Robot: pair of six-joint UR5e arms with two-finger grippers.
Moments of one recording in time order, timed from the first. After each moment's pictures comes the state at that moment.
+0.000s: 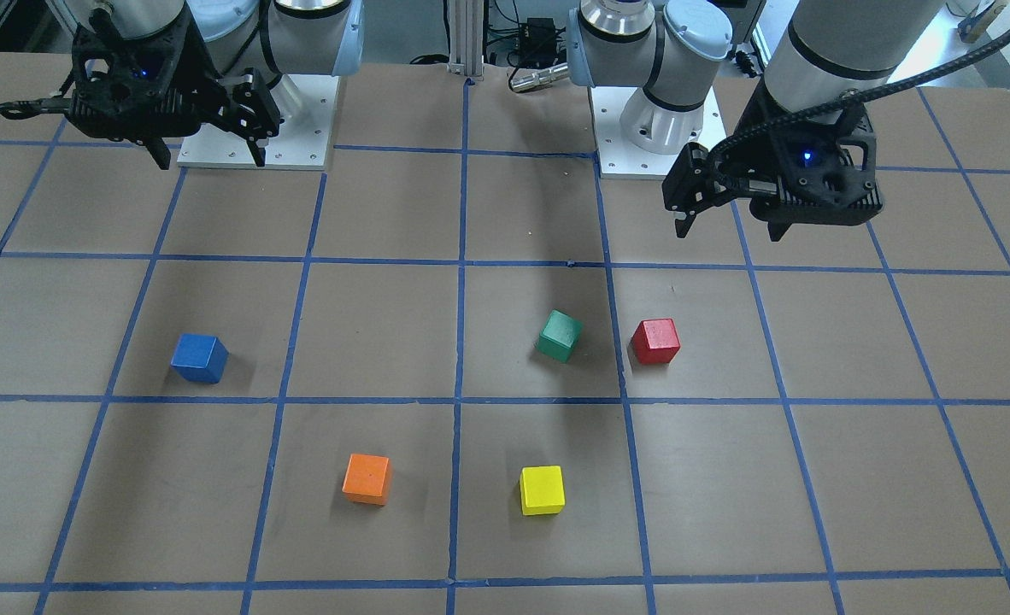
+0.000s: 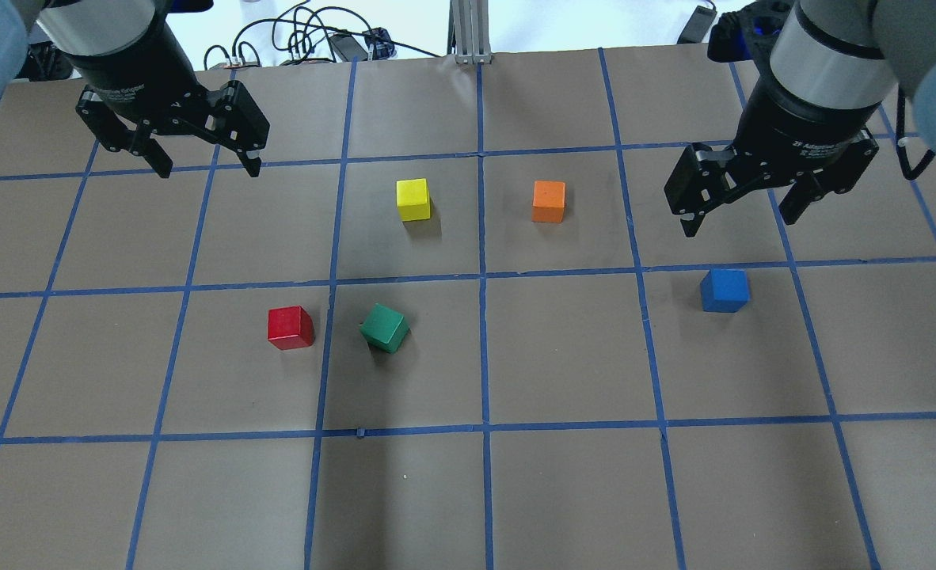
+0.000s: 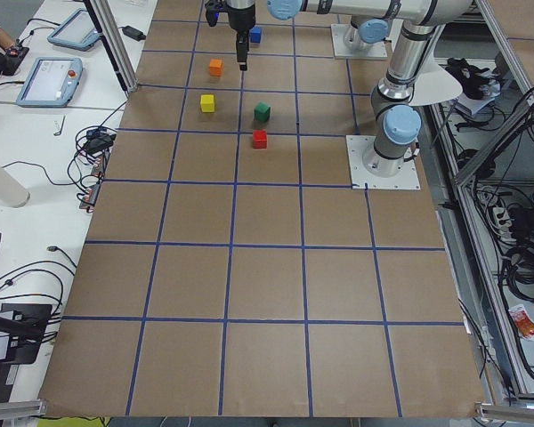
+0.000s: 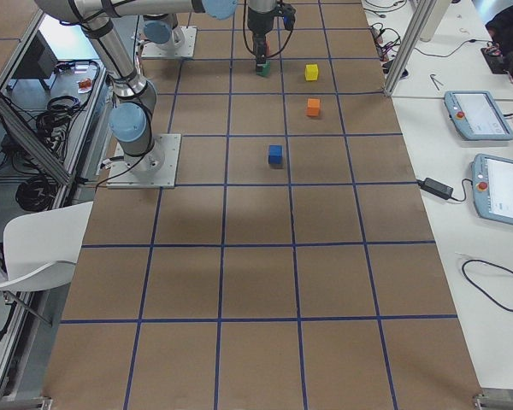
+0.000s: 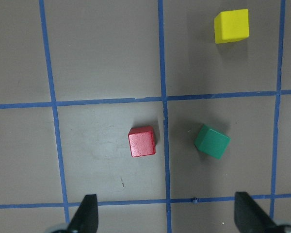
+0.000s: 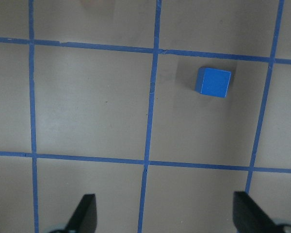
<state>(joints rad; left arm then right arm) -1.54 -1.63 -1.45 -1.65 1.59 0.06 1.57 -1.68 1.62 -1.46 -1.59 -0.08</state>
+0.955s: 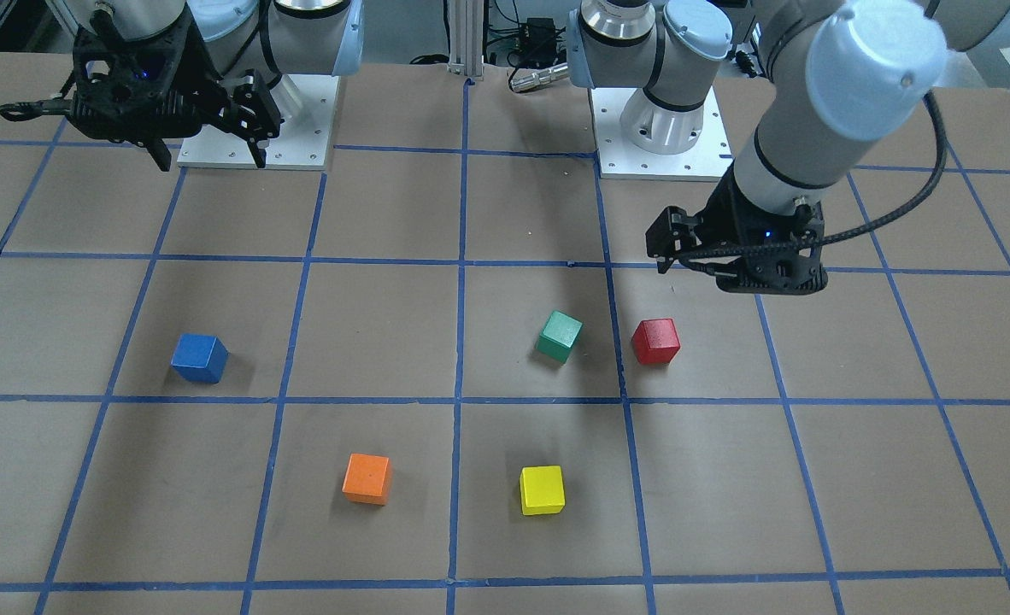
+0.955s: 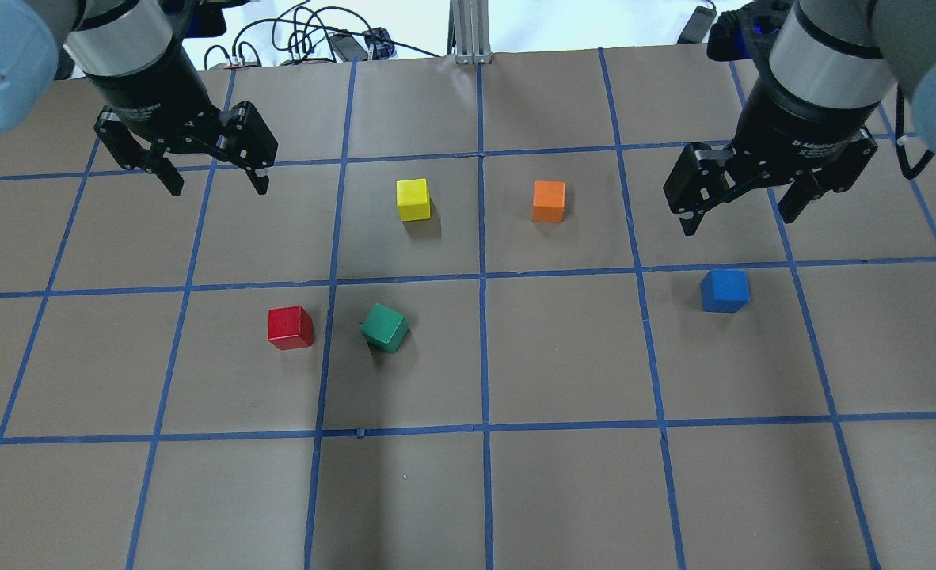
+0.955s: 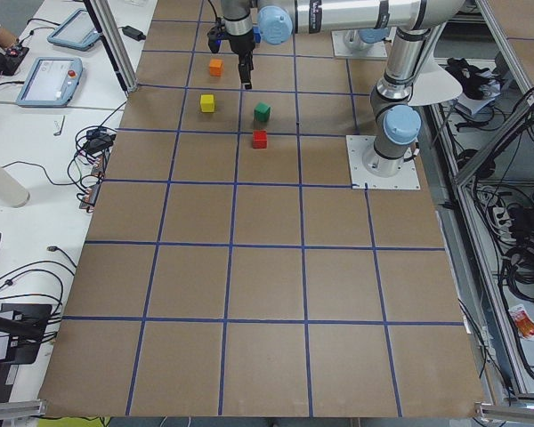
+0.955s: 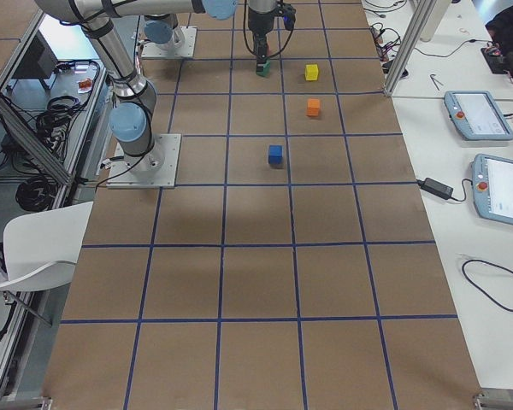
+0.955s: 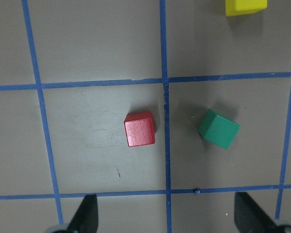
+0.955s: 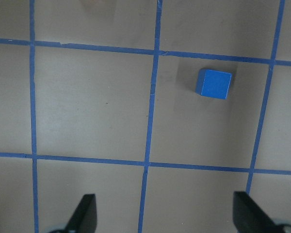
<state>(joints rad) -1.51 -1.69 -1.64 -1.54 1.58 0.06 1.57 -1.68 1.62 -1.47 -1.59 -0.08</state>
